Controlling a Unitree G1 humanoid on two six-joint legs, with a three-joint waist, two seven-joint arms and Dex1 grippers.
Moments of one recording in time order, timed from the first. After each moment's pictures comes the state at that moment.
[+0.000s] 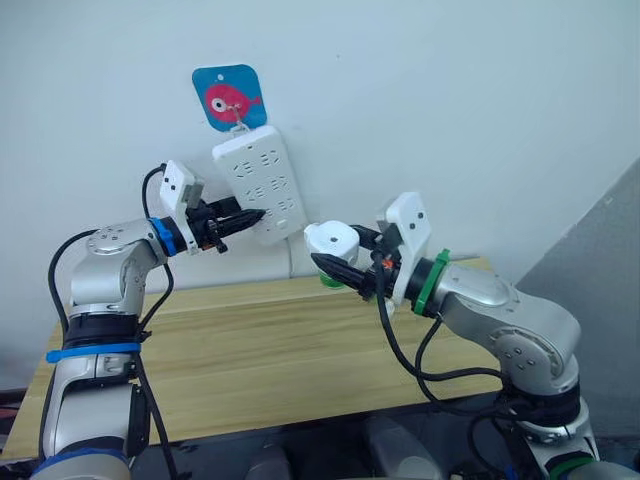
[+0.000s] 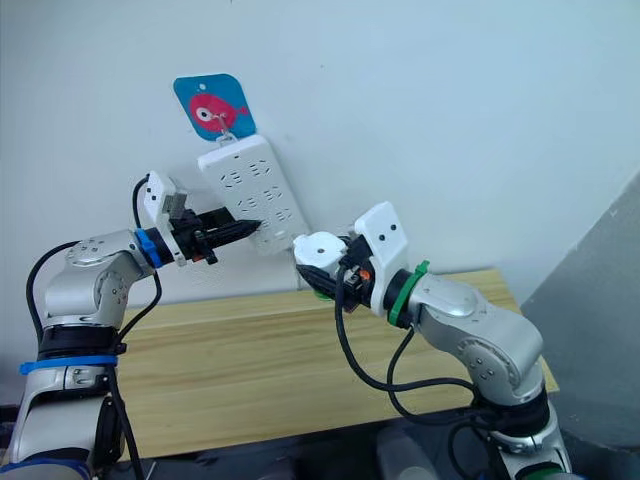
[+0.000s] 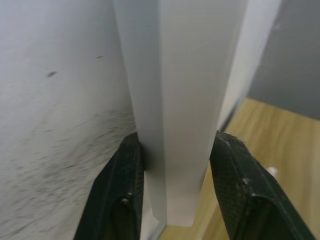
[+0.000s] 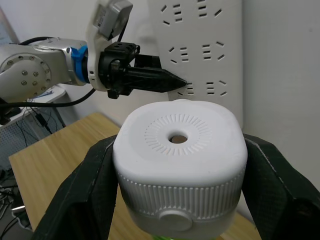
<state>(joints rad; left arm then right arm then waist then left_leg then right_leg) -0.64 0.65 0.15 0.34 -0.39 0.37 -1.06 -0.55 -0.25 0.18 -0.61 0.68 1.07 0.21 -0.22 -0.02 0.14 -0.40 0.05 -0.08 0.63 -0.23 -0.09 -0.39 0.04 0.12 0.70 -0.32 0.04</state>
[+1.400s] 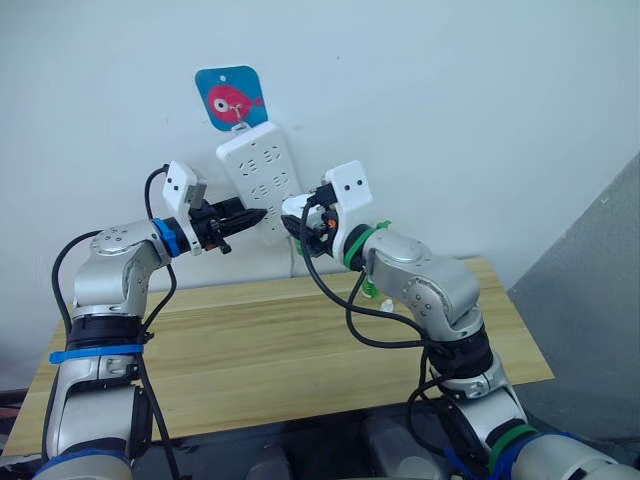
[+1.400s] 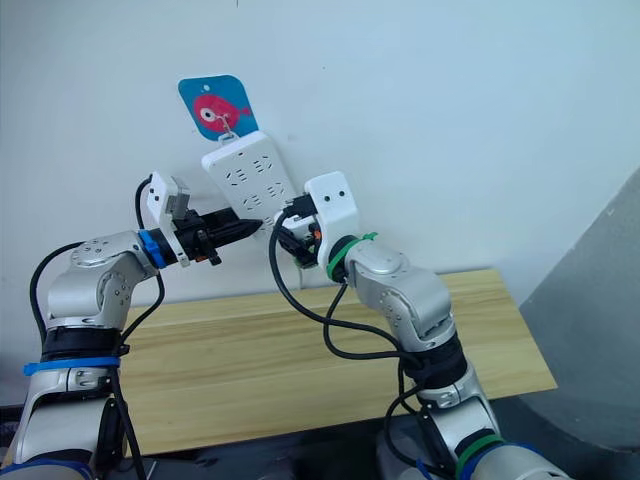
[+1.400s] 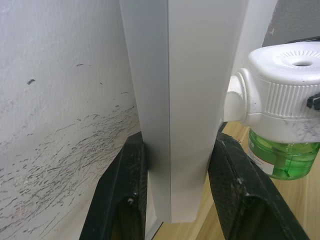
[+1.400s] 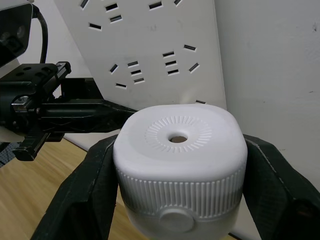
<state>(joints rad) -0.63 0.64 0.16 0.32 -0.39 0.39 -1.03 -0.72 0.07 0.22 -0.22 0.35 0.94 0.09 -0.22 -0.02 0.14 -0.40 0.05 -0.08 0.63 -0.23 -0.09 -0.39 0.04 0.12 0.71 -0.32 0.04</state>
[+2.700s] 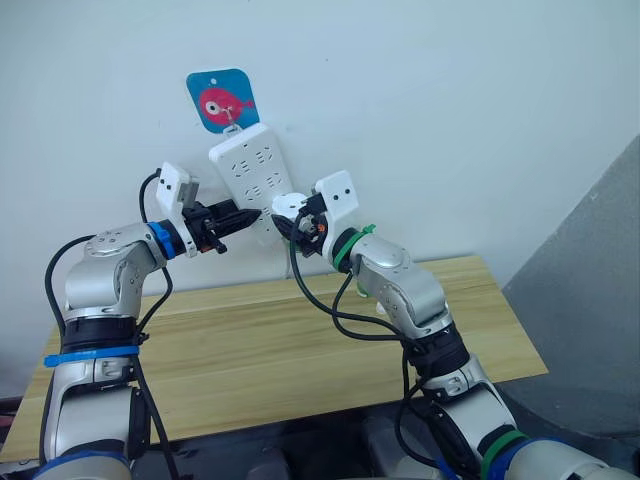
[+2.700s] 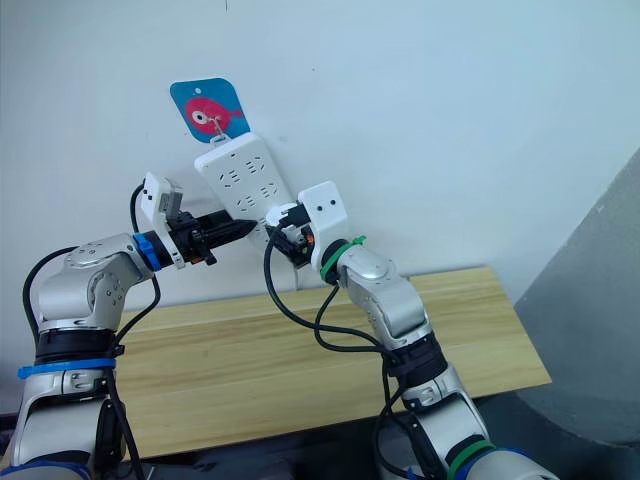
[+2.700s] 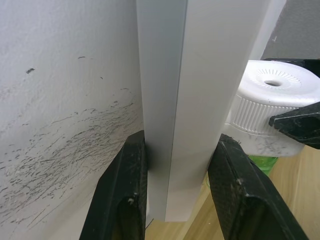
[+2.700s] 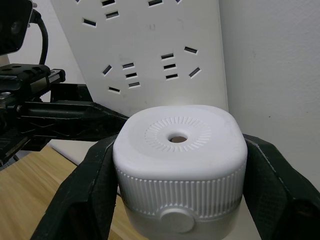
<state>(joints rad) -0.61 0.64 0.19 0.29 -0.42 0.50 -1.01 -0.70 0.13 0.24 0.06 0.17 0.58 0.28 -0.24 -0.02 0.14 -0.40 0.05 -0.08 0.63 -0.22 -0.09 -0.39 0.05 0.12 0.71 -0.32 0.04</state>
